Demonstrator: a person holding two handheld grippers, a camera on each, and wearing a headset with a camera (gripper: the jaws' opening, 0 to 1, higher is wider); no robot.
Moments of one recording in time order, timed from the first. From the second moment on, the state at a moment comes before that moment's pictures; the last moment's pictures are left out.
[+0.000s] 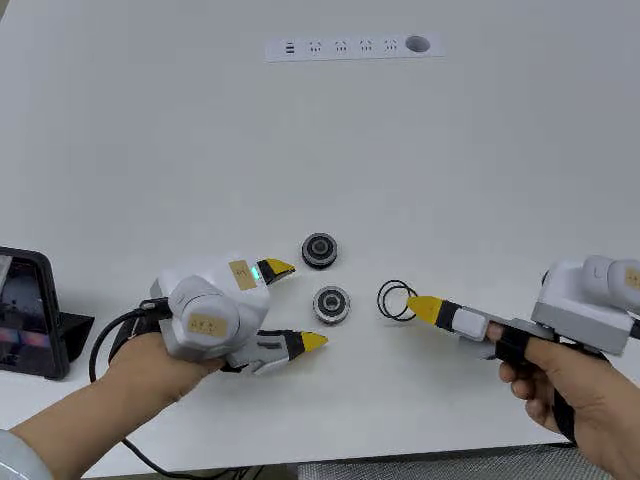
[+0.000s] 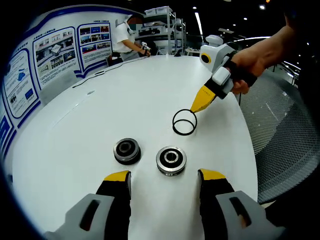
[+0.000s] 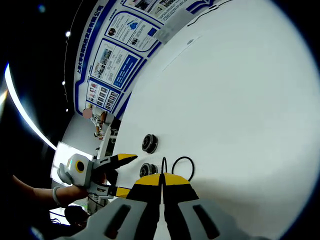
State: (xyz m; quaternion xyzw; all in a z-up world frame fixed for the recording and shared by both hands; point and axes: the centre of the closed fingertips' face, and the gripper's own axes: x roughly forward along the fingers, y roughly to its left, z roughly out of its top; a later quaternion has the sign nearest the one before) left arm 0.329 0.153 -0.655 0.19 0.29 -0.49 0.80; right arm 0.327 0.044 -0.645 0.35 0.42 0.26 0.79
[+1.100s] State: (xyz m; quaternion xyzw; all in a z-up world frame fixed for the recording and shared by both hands) left arm 0.344 0.159 -0.646 0.19 0.28 -0.48 0.81; right arm 0.345 0.044 -0.648 0.24 0.42 0.28 0.83
